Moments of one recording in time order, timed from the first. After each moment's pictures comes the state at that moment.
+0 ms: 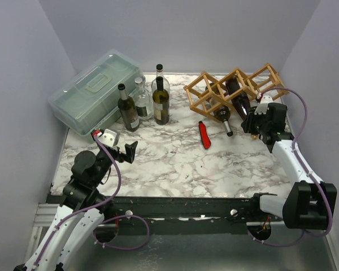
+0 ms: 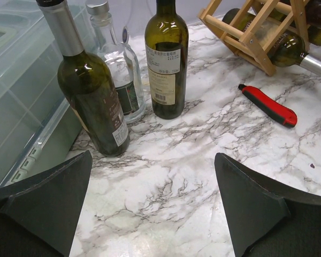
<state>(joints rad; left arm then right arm) -0.44 0.33 0.55 -0.27 -0.02 0.04 -0.05 1.20 0.78 -0.17 -0.19 -0.04</state>
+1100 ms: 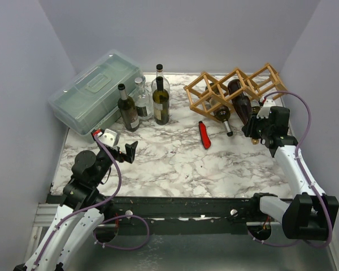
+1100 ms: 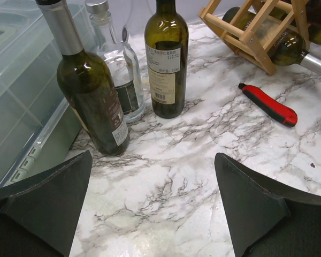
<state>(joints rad) -0.44 0.34 0.55 -0.27 -0.02 0.04 -0.06 1.10 0.77 -0.29 -0.21 -0.01</state>
